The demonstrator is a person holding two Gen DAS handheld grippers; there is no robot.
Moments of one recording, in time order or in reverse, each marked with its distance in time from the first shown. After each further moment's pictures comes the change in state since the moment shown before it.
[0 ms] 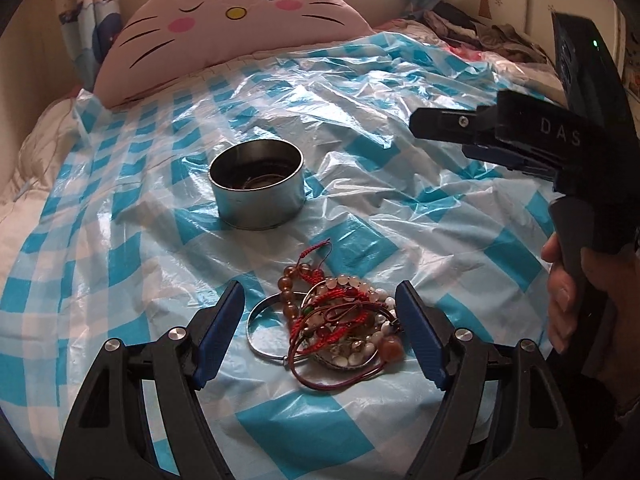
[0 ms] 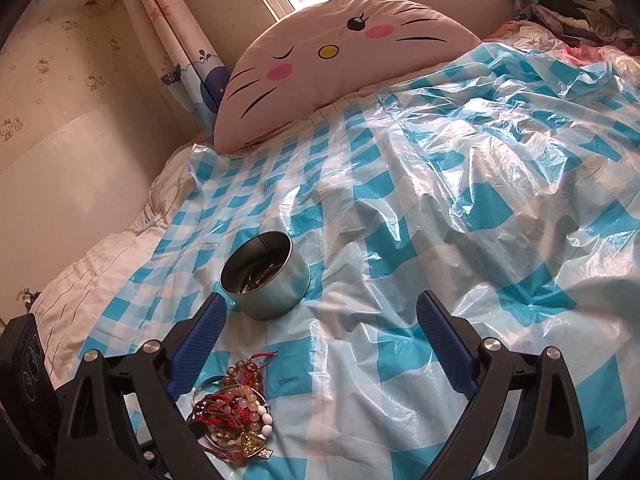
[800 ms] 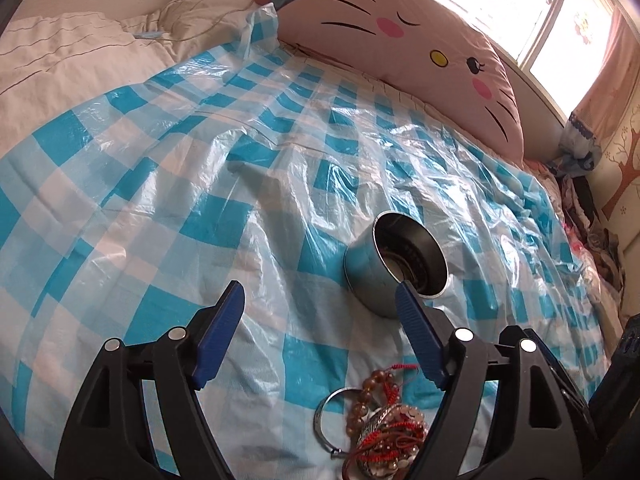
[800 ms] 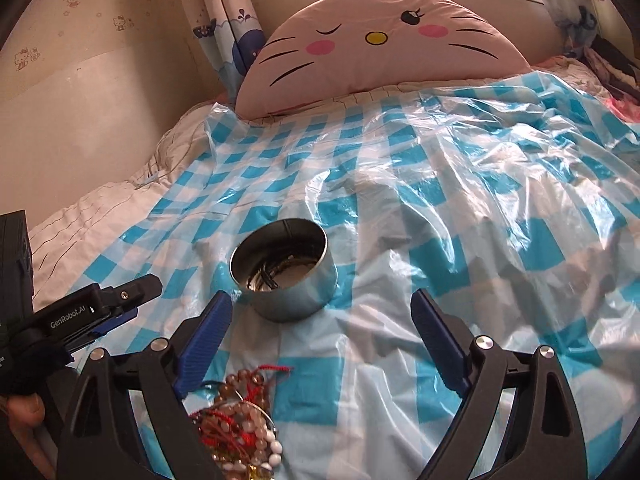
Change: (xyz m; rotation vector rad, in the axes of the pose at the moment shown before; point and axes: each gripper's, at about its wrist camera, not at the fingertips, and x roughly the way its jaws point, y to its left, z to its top) left arm 0.012 0.116 0.003 -0.752 -0.096 0.126; right arm 0.038 0.042 0.003 -0.190 0.066 -0.023
